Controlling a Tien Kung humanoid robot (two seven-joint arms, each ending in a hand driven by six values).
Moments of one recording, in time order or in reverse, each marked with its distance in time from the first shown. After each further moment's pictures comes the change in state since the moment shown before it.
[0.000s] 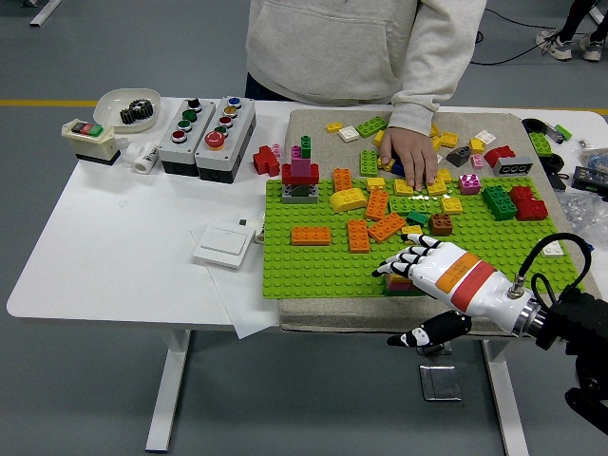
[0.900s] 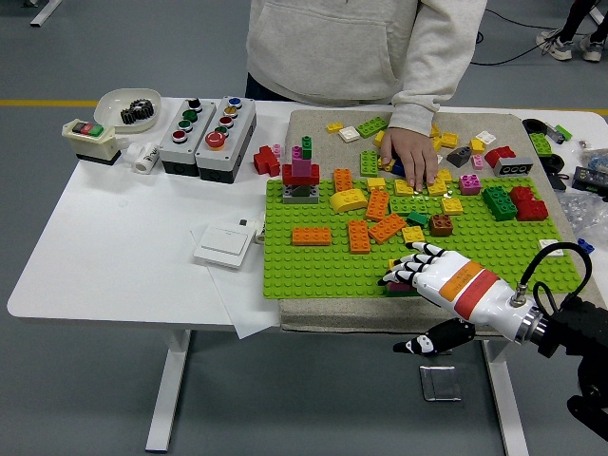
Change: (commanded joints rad) left arm 0.000 -0.002 0.003 -0.001 -0.005 0.000 -0.001; right arm -0.027 0.004 0.001 -0.022 -0.016 0.012 -0.003
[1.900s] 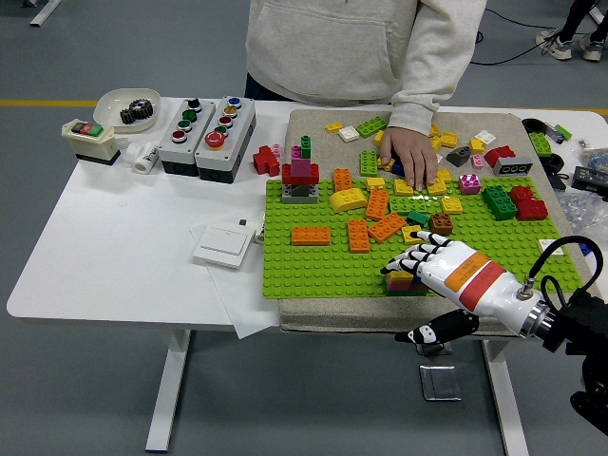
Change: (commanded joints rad) left arm 0.005 0.000 -0.009 0.000 0.016 -0.002 0.005; right arm -0.019 -0.005 0.053 0.029 0.005 -0.016 -0.002
